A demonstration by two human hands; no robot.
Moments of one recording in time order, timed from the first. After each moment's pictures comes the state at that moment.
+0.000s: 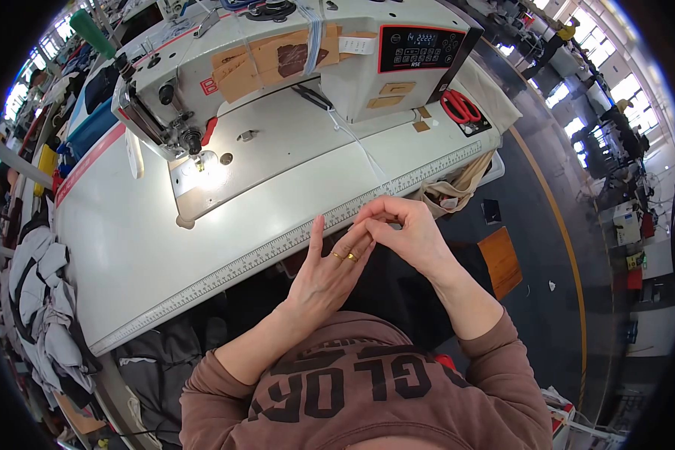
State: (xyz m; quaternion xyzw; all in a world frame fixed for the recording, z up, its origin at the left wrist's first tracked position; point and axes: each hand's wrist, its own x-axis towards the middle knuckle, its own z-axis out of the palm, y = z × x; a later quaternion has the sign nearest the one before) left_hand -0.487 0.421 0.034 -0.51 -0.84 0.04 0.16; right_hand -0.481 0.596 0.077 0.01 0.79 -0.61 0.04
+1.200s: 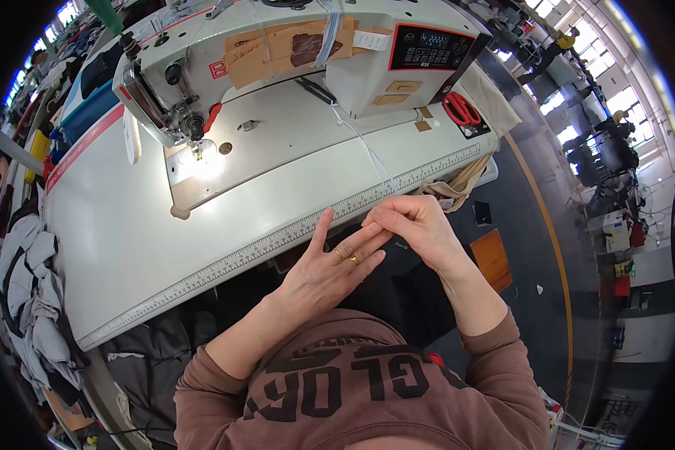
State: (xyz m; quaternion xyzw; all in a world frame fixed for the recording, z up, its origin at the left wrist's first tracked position) left_hand -0.497 0.412 0.032 -0.58 -0.79 -0.13 0.12; right_hand -0.482 0.603 0.083 -0.01 0.78 -0.63 0.06
